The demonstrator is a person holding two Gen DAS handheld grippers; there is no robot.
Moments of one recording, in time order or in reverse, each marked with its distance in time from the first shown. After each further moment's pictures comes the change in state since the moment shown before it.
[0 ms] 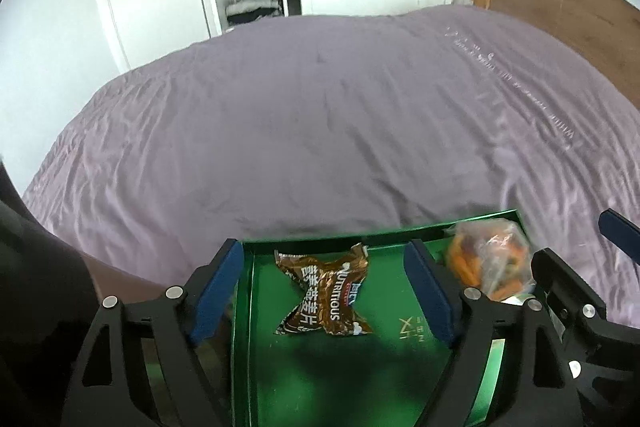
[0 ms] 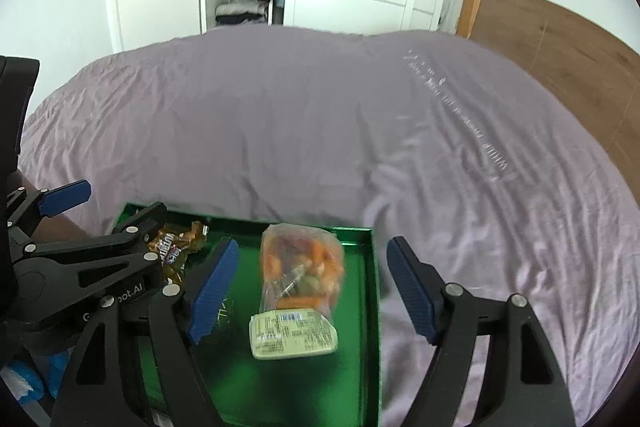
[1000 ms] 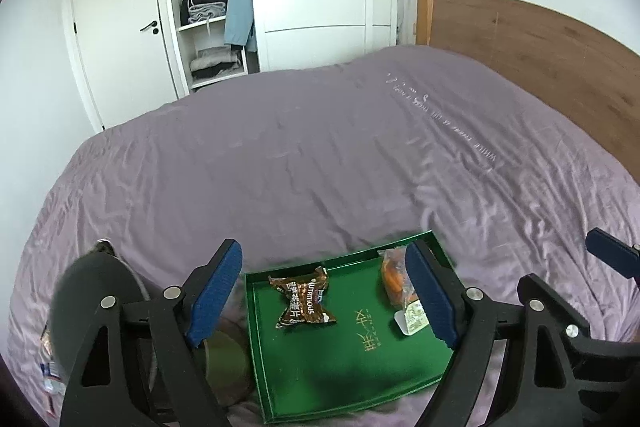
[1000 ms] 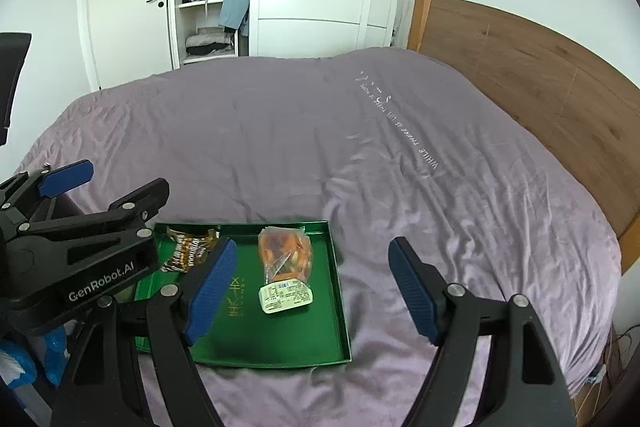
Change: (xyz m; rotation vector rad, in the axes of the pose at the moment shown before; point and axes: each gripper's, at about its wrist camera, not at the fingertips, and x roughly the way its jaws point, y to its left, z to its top) left arm -0.130 0.001 0.024 0.106 -0.128 -0.124; right arm -0.143 -0.002 0.003 0.106 -0.044 -0.100
